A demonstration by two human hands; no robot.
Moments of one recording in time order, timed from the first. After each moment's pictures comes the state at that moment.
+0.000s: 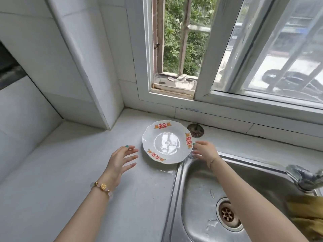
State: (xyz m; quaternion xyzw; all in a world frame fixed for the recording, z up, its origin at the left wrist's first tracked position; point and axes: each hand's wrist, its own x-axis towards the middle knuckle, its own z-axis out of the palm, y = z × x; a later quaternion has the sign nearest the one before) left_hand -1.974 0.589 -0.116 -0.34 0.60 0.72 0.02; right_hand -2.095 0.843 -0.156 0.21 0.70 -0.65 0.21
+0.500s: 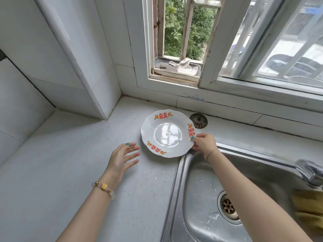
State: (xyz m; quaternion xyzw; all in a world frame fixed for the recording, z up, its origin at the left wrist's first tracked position) left_hand -1.978 0.592 -0.144 -0.36 0.59 0.72 0.03; right_hand -2.113 0.832 -0.192 0.23 0.74 -0.61 0.18
